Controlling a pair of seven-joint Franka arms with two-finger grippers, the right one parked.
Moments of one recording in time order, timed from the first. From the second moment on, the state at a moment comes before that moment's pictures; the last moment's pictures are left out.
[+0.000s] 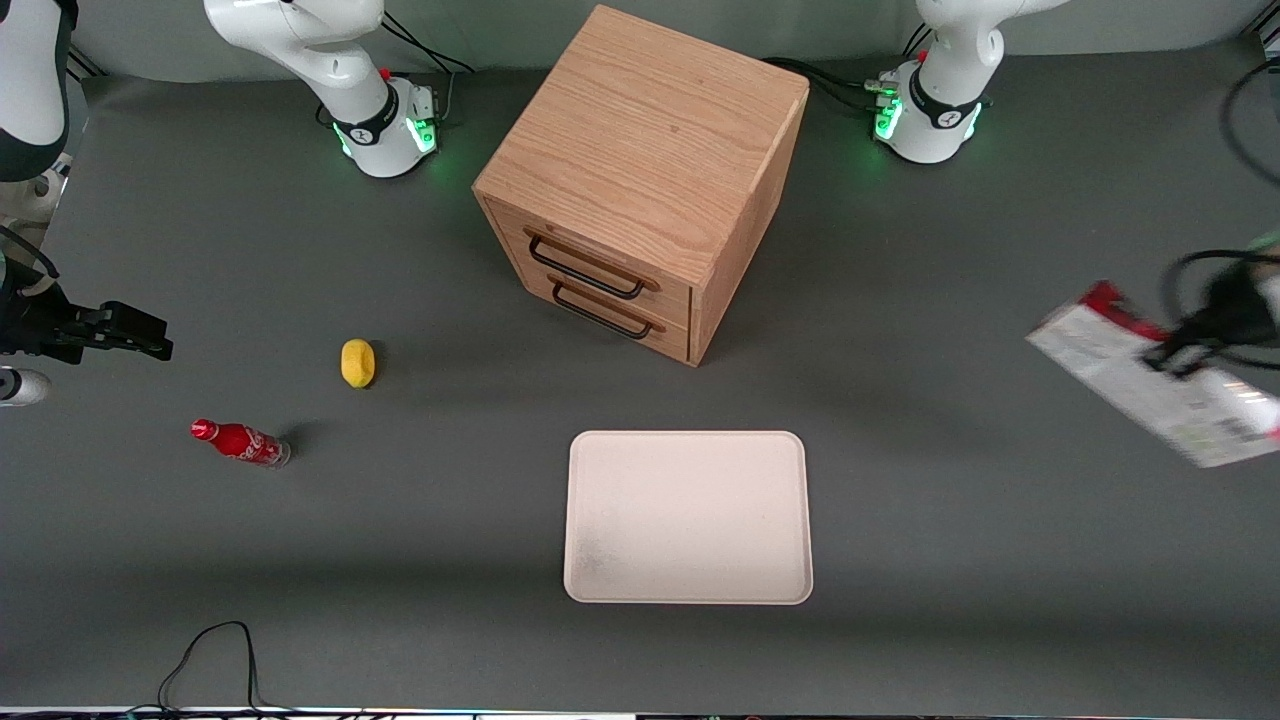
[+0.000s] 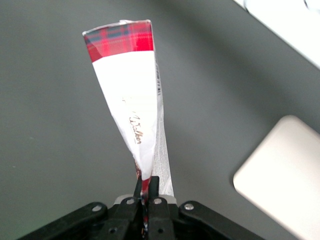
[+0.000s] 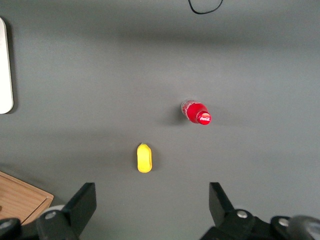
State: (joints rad) arm 0.16 0.23 -0.33 -1.38 0.12 1.58 -0.75
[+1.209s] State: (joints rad) arm -0.12 0.44 -0.39 -1.21 0.07 1.56 -0.27
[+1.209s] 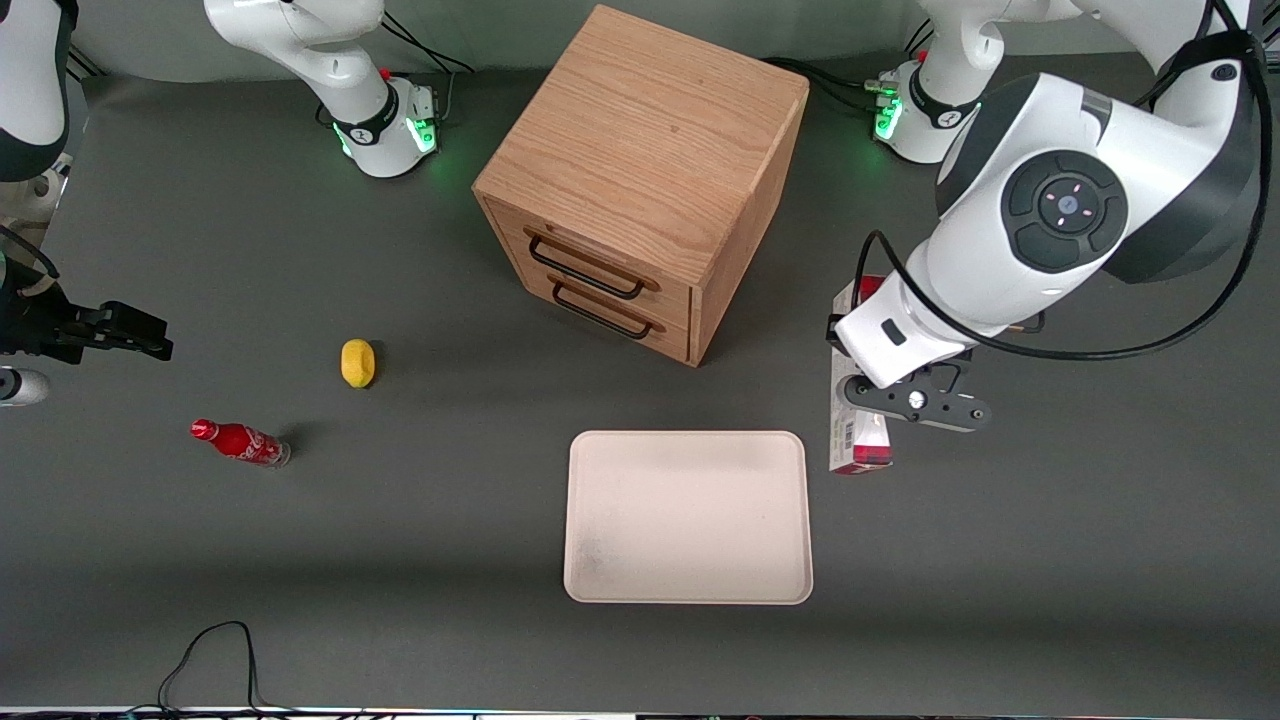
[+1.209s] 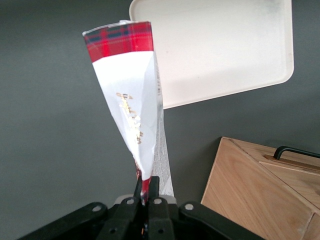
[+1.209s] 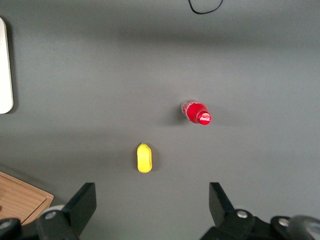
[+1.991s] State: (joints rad) arm -0.21 0.73 -0.36 -1.21 0.17 1.88 -0.35
